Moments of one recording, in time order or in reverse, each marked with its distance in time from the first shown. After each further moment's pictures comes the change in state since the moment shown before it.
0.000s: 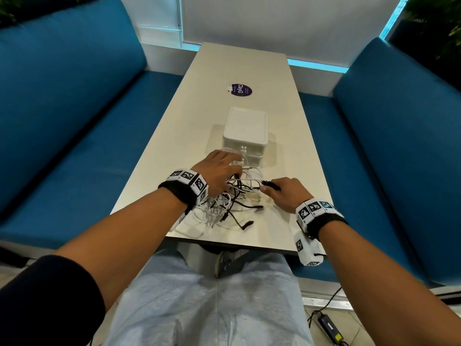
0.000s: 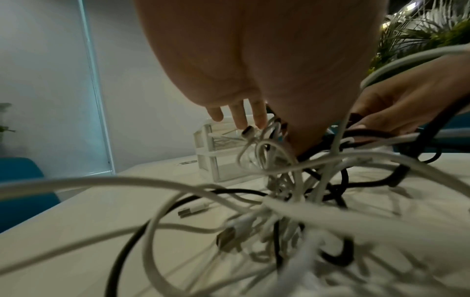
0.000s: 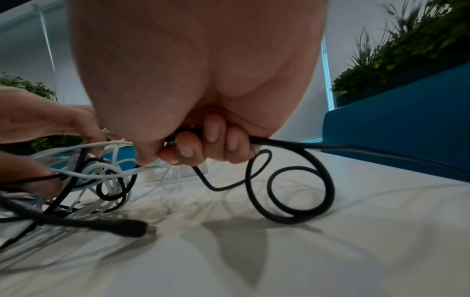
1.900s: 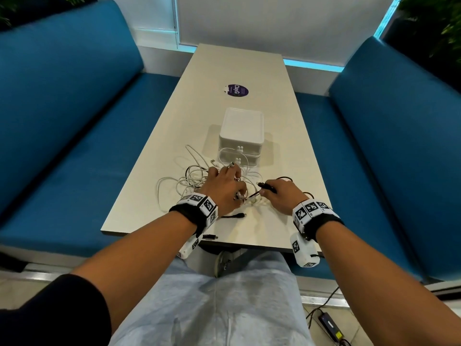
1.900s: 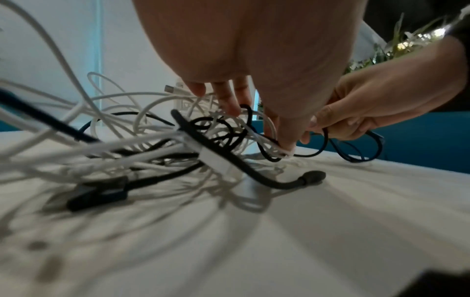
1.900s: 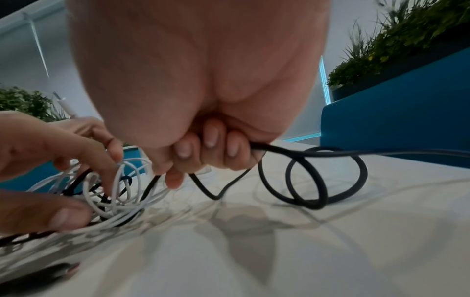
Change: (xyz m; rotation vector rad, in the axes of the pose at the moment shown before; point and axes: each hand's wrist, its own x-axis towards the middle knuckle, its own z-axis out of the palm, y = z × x) left_hand -0.006 0.049 0.030 -0.029 0.069 -0.188; right_hand -0.003 0.003 0.007 0.070 -0.032 -0.047
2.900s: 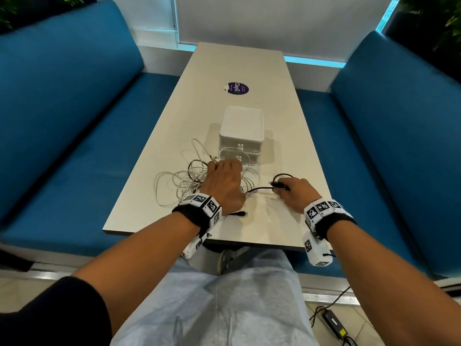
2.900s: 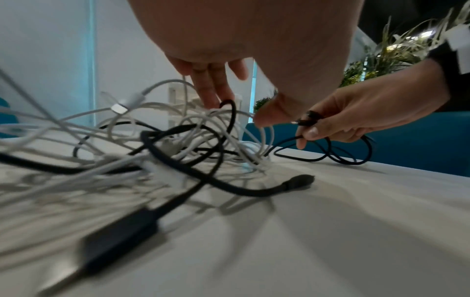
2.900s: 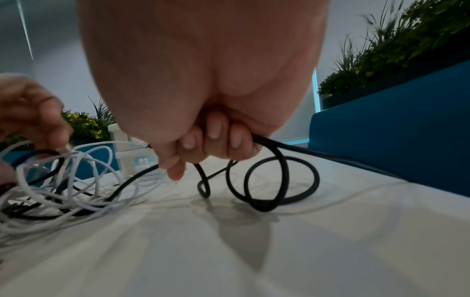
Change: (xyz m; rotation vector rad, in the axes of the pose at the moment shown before) left_hand 0.000 0.014 -0.016 -0.050 0.099 -0.149; right_hand -0.009 0.024 -0.008 0.003 0.078 0.107
